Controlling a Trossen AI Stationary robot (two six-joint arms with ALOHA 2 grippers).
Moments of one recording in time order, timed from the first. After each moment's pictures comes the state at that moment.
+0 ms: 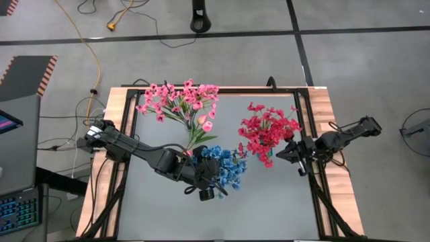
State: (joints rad) left arm -0.39 1.76 1.61 -0.73 -0.38 -0.43; right arm 0.40 0.07 0.01 0.30 0.19 0.08
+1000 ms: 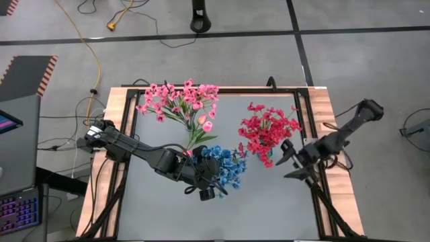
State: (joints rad) left arm -0.39 1.76 1.61 -0.73 -0.39 -0.45; right arm 0.63 0.43 0.15 0.55 0.20 0.13
